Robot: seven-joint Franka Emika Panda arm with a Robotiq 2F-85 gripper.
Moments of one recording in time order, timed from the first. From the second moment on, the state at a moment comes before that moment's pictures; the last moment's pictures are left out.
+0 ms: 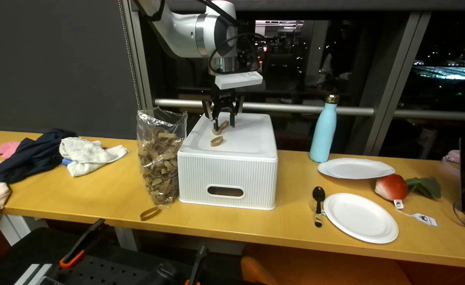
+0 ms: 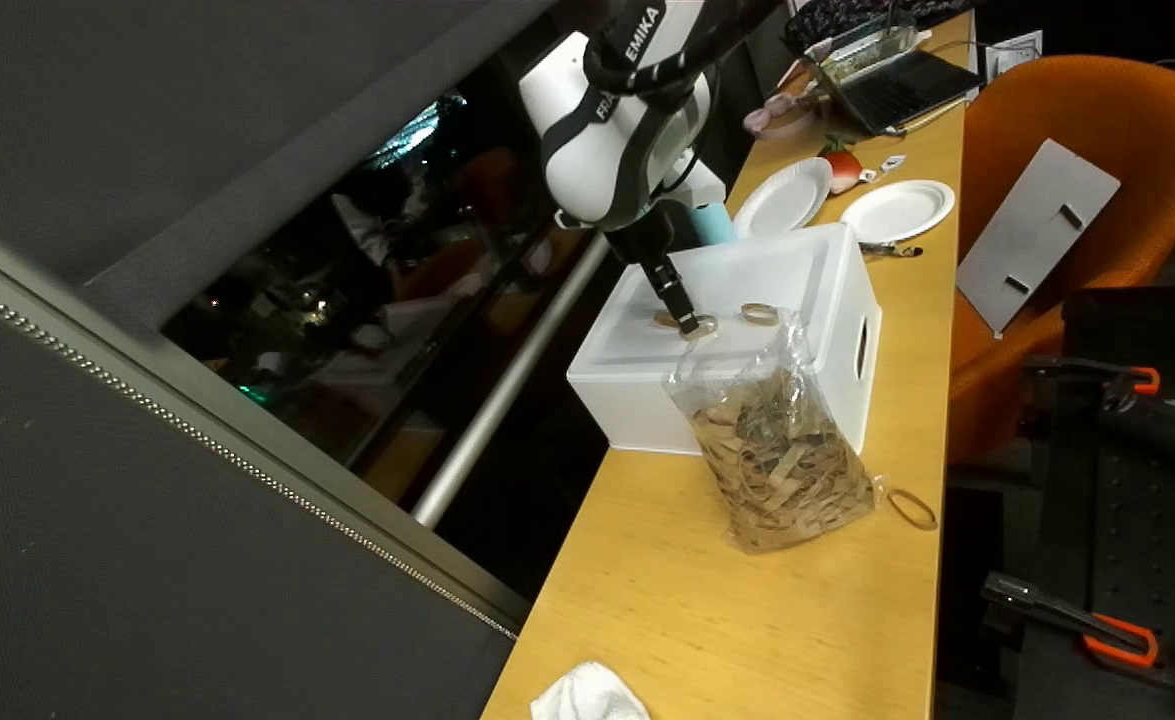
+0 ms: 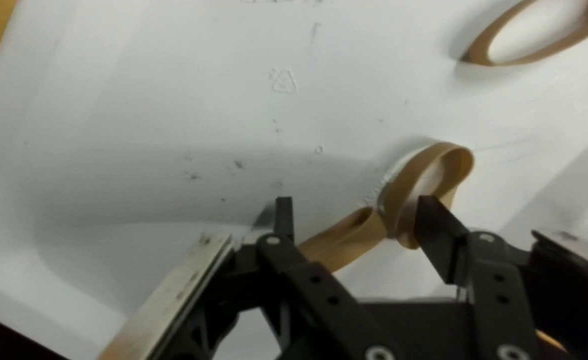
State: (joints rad) arm -0.11 0.68 0.06 -1.47 -0.09 2.18 -0.83
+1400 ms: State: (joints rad) arm 0.01 0.49 0.06 -1.49 -0.10 1.99 -0.74
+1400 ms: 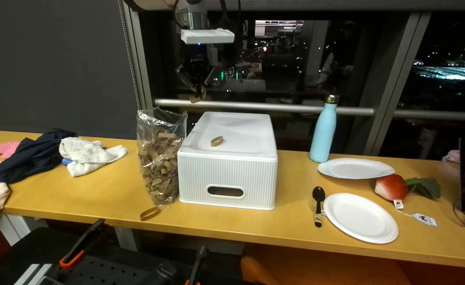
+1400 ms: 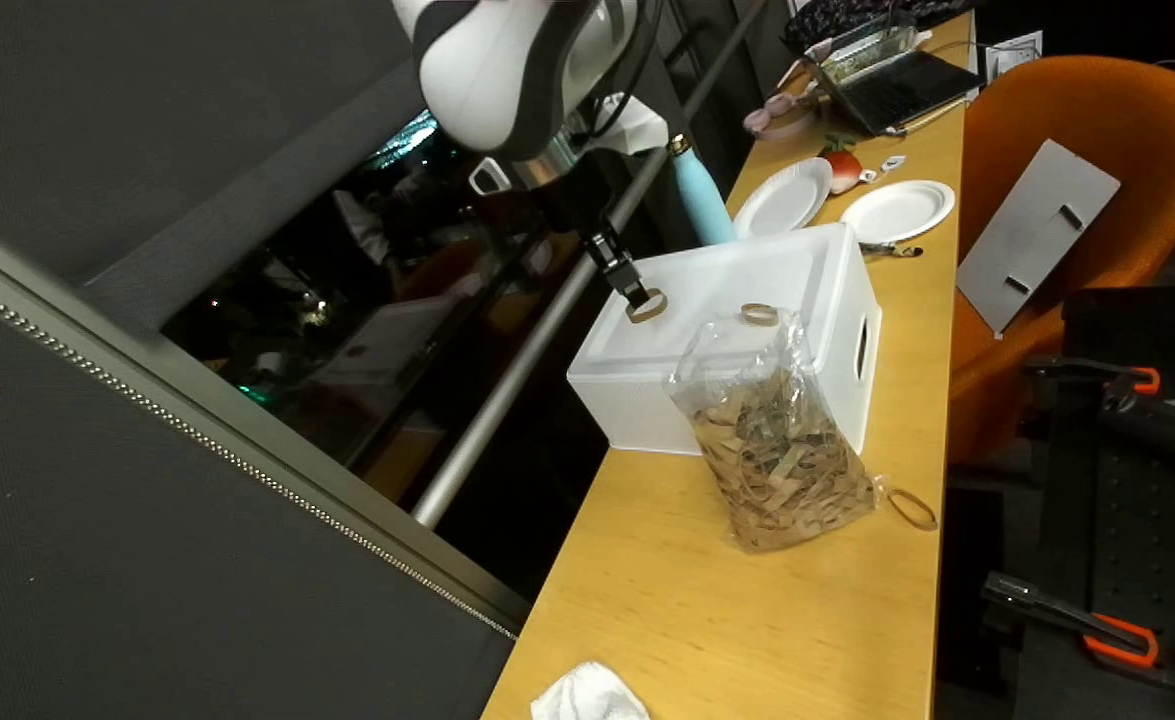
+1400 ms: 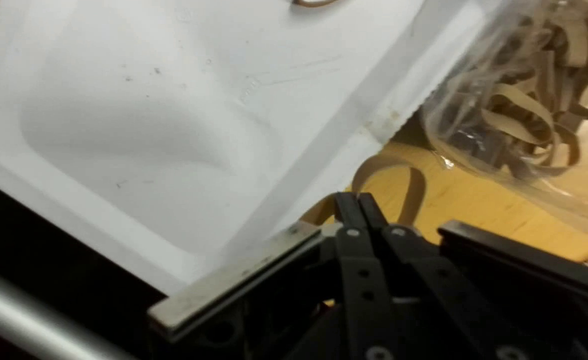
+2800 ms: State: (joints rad) arm 0.11 0.25 0.10 -1.82 -0.17 1.90 -0.50
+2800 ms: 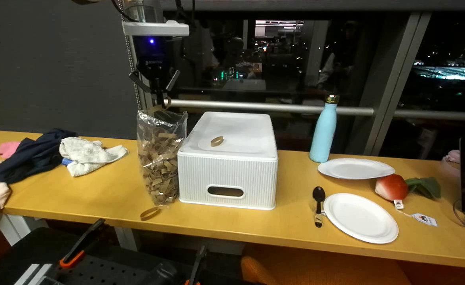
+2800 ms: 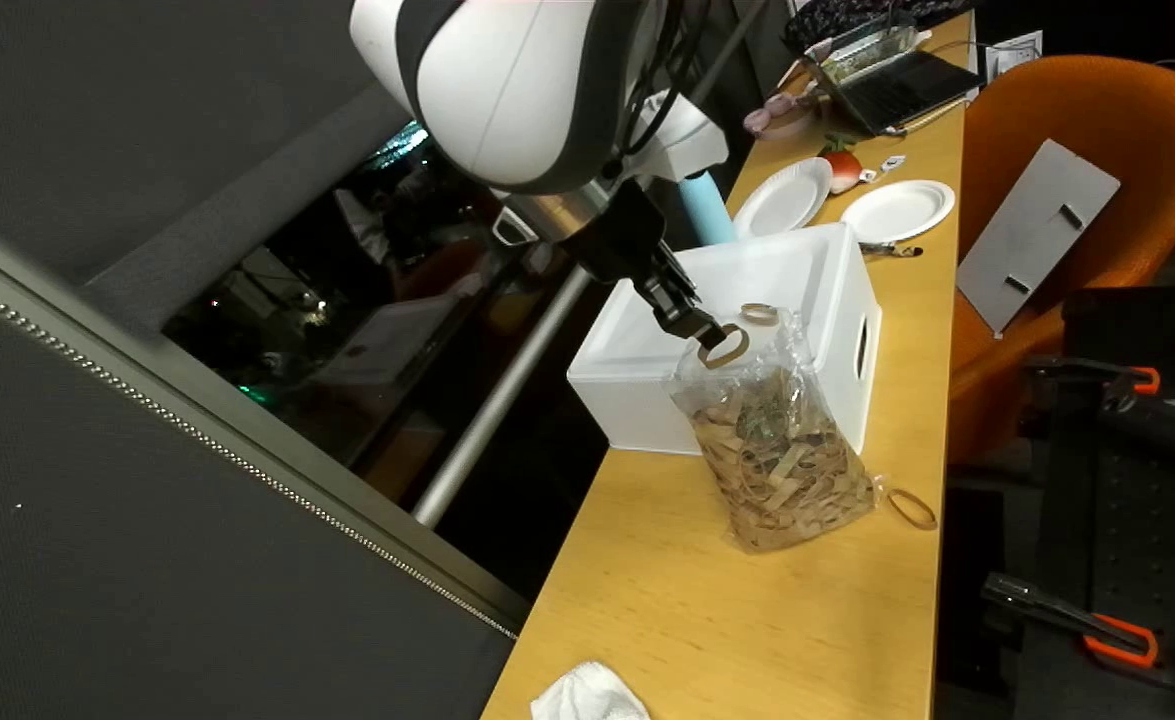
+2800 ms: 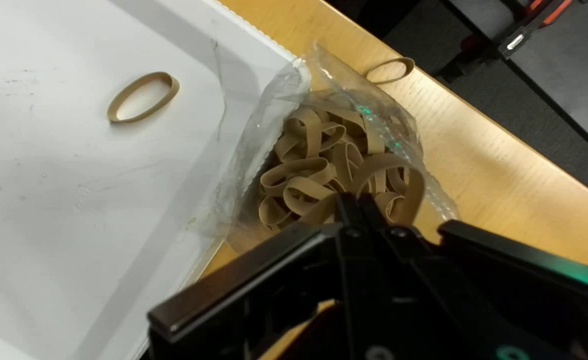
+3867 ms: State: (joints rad) arm 0.09 0.20 0.09 -1.84 -0.24 1.90 -0.46
